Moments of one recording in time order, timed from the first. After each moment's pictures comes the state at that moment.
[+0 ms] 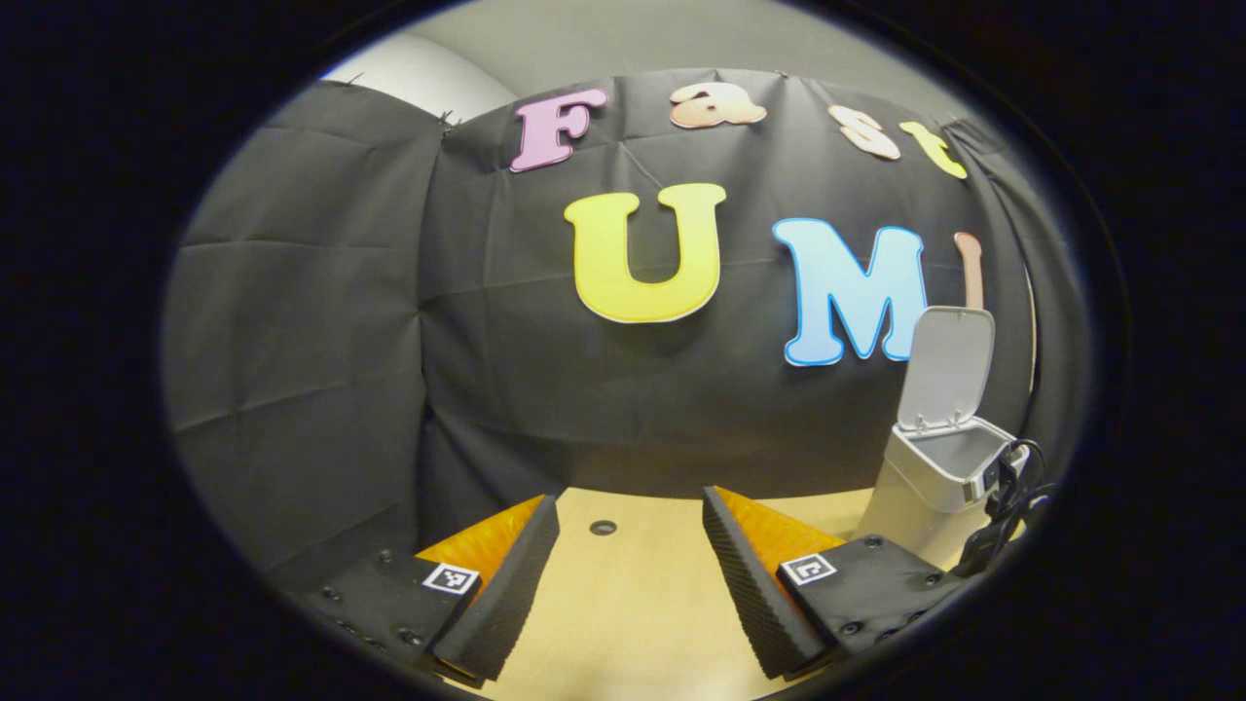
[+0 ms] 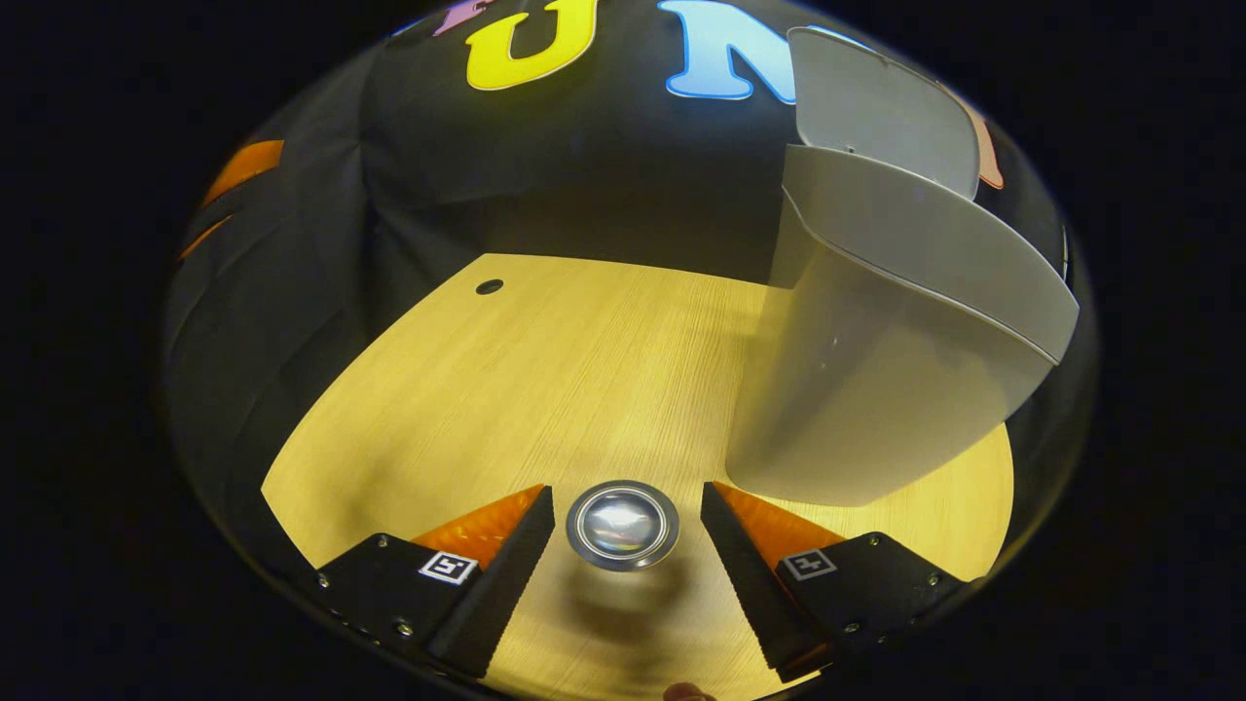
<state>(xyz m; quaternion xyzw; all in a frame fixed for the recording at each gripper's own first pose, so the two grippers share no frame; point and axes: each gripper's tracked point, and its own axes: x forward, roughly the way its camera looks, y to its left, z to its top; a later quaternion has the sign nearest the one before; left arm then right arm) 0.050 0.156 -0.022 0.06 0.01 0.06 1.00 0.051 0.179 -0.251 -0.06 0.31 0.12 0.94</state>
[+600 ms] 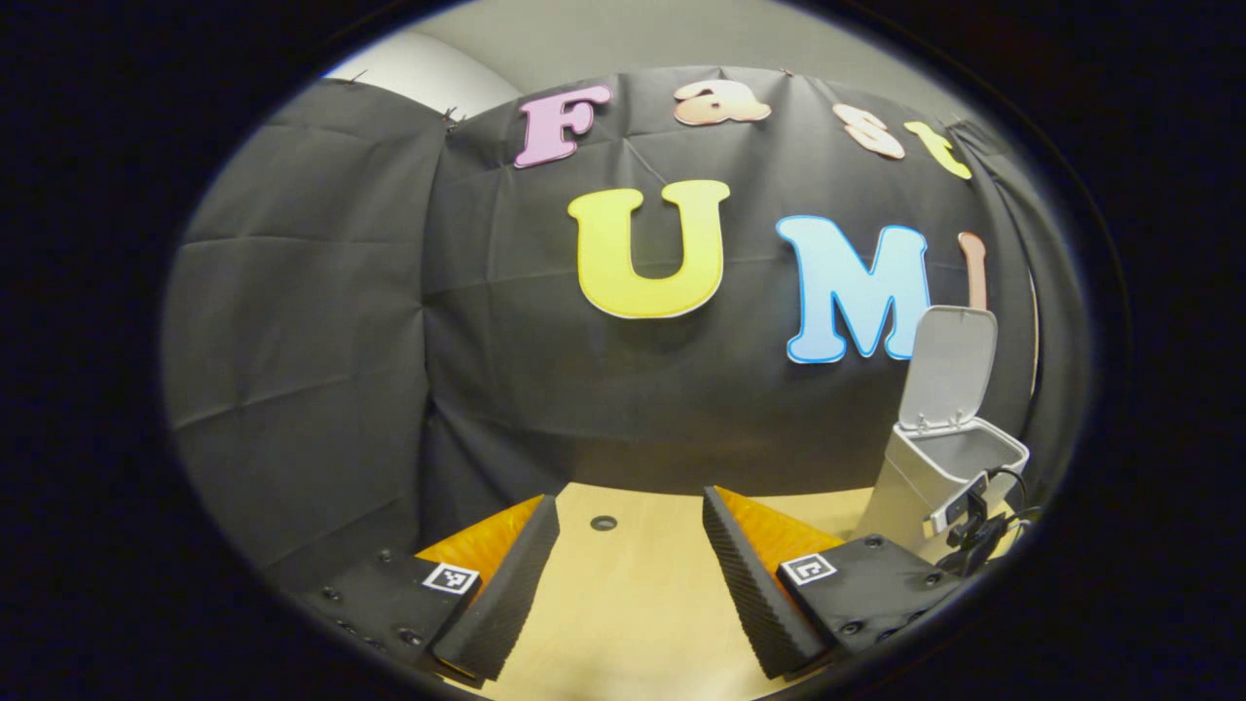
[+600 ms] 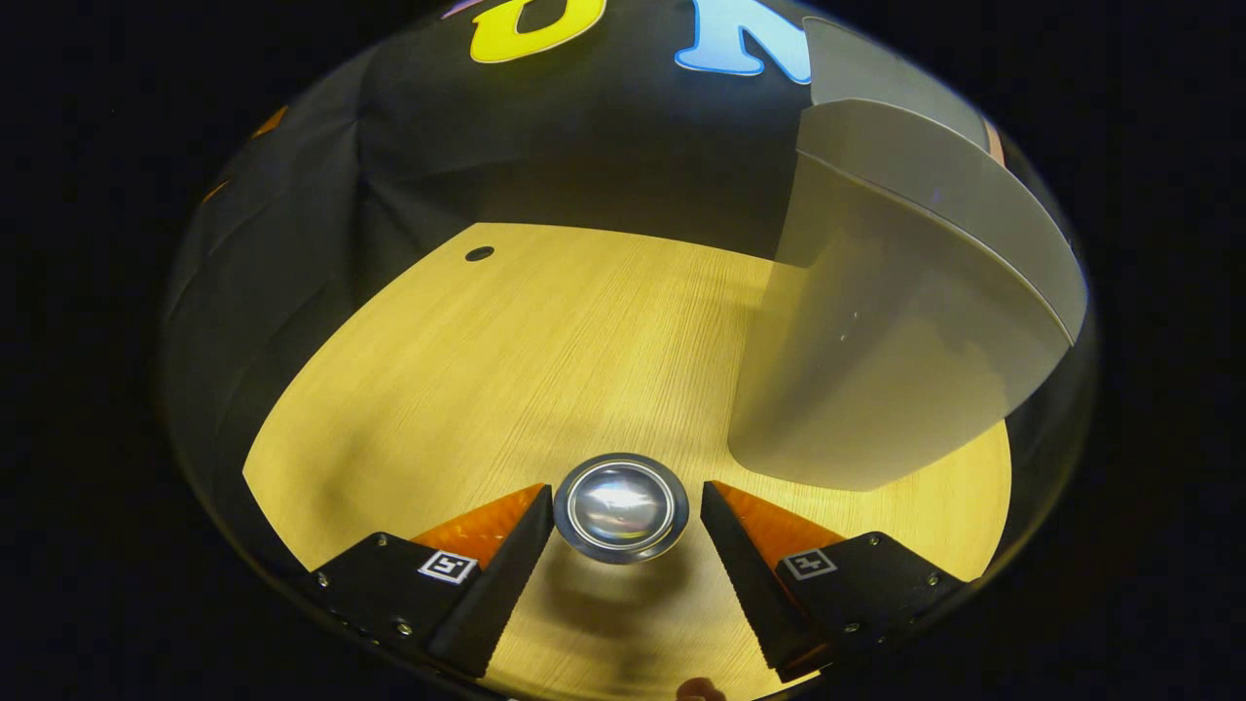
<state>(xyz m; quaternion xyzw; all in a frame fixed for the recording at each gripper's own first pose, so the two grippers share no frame) 0.048 0.155 -0.023 0.05 0.01 0.07 1.00 0.051 0.180 -0.282 -0.07 0.34 0.11 0.93</state>
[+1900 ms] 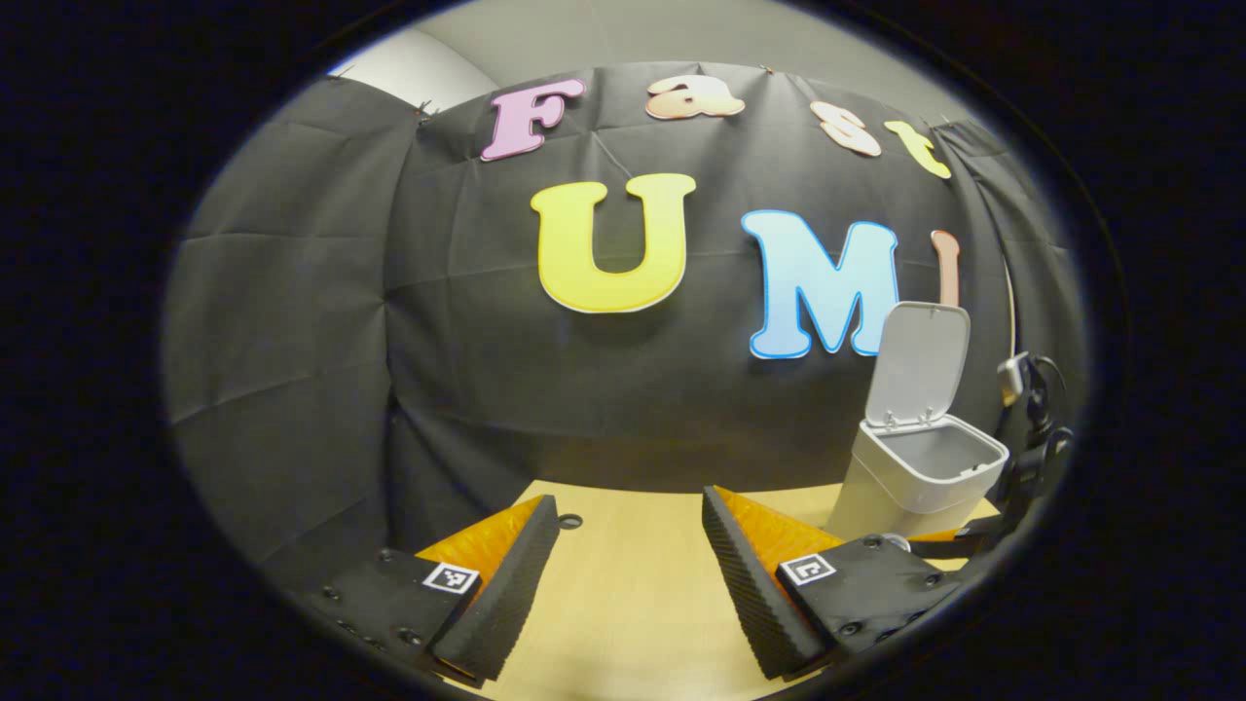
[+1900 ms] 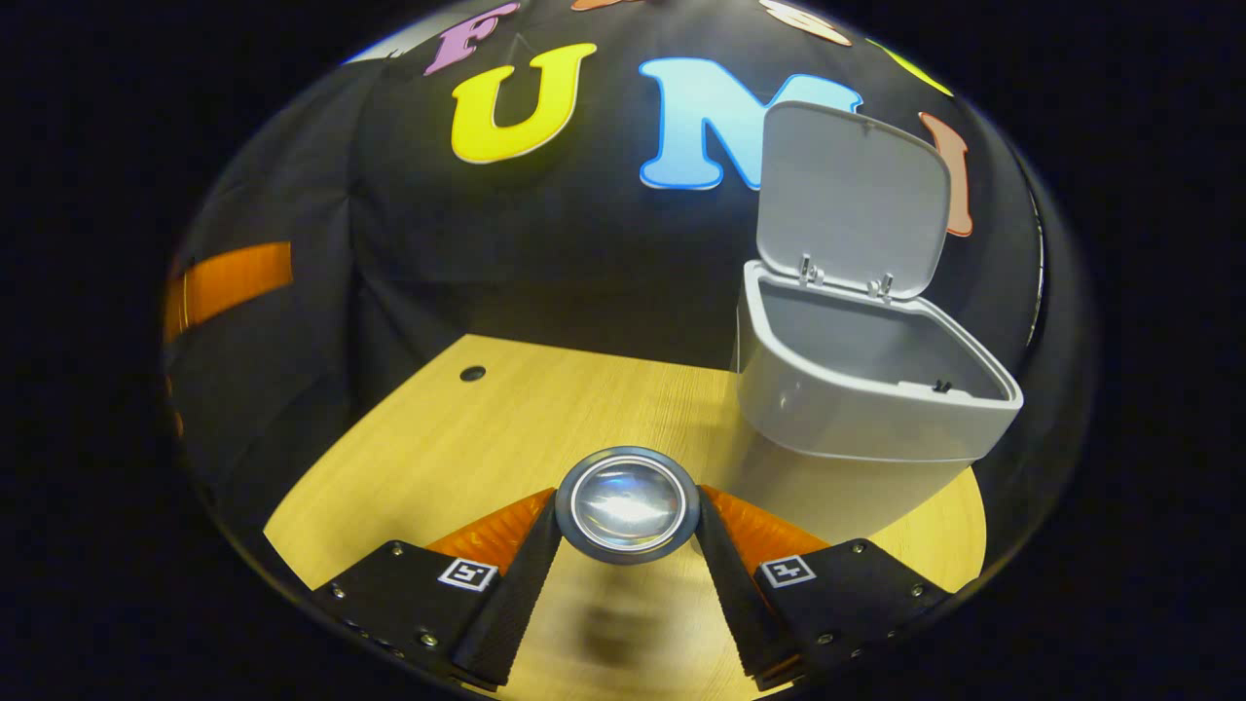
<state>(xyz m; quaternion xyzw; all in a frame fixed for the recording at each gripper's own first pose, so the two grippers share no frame) 0.062 0.117 -0.029 0.05 0.03 0.01 1.00 0.068 0.173 -0.142 -0.02 0.18 0.09 0.98</state>
